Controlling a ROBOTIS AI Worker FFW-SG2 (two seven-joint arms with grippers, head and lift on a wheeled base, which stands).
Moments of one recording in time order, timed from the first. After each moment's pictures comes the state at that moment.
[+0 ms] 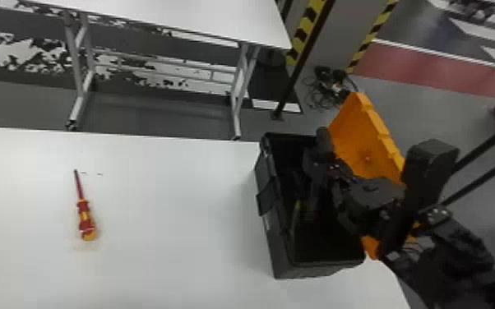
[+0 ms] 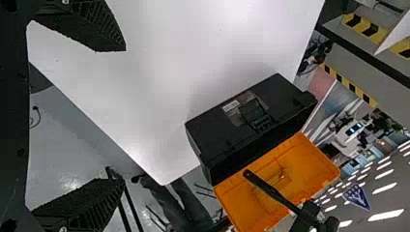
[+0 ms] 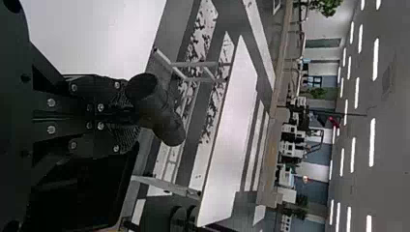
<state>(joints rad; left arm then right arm) 0.66 0.10 0.12 -2.34 0.06 1.08 -1.09 0.63 -0.25 -0.28 -2.60 -0.17 0.73 0.30</state>
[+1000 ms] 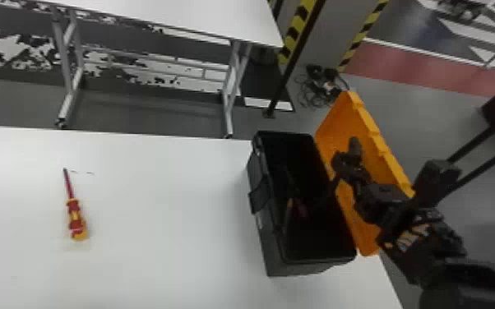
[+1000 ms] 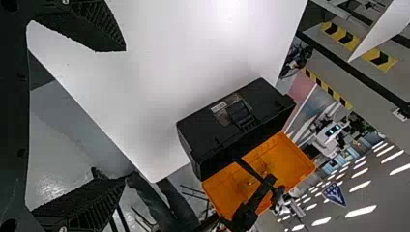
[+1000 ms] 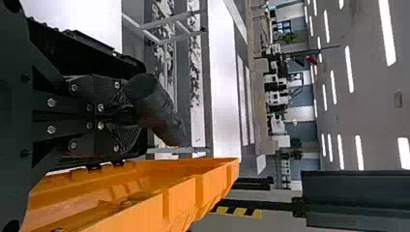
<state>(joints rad) 0.75 0.09 0.24 -2.40 0.13 1.04 -1.14 0.49 -0.21 -0.47 -2.13 -0.42 0.47 0.32</state>
